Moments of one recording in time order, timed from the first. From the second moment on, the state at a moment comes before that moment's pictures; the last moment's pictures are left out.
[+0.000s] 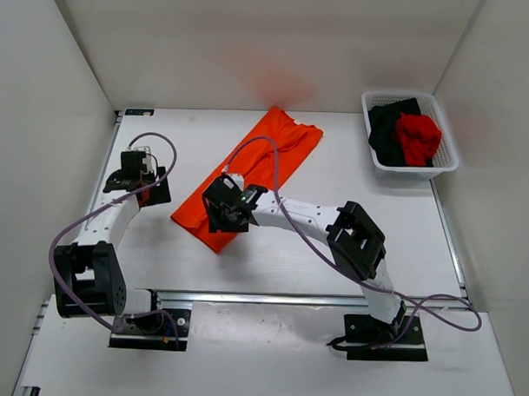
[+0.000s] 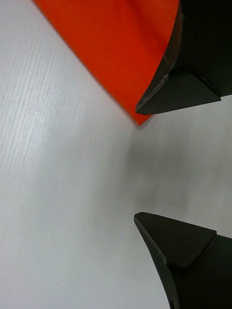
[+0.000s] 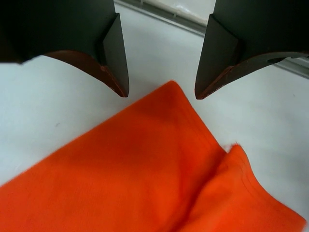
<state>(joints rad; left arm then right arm) 0.08 1.36 0.90 -0.44 -0.15 -0.09 1.04 2.08 1.73 -0.66 0.18 0.85</state>
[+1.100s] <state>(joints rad) 0.04 1.34 0.85 -0.43 -0.15 -0.13 1.05 2.33 1.96 -0.88 0.09 1.00</state>
